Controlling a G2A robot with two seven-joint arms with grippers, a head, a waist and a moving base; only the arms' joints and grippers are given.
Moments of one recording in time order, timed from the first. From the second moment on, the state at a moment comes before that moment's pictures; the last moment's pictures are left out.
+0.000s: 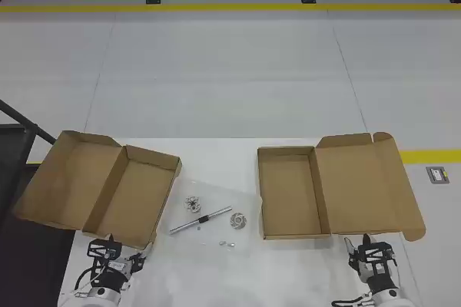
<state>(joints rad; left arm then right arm) 1.73 -1.15 -1.60 -1.80 1.33 0.00 0.00 -1.73 -1.15 1.60 -1.80 -1.33 0.00 0.00</state>
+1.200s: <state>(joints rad) 1.75 -1.15 -1.79 -1.83 0.77 -0.30 -0.12 -1.57 -1.14 1.42 -2.10 -1.54 -0.33 0.21</state>
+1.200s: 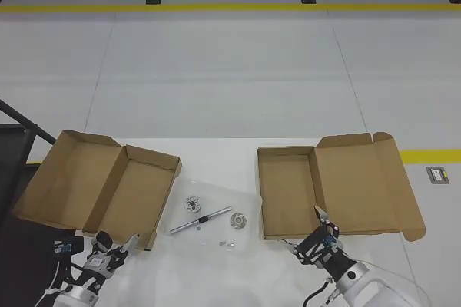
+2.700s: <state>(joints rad) 1.73 -1.14 -1.82 -1.80 0.53 -0.35 -0.33 -0.63 -1.32 0.70 -1.37 -1.29 -0.66 0.70</state>
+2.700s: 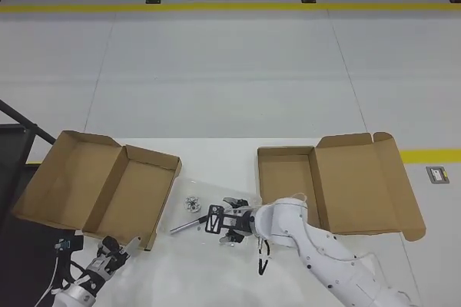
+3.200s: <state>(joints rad) 1.73 -1.14 -1.82 -1.80 0.53 -0.35 -0.33 -0.49 -1.40 0.60 -1.12 -1.19 -0.75 0.81</state>
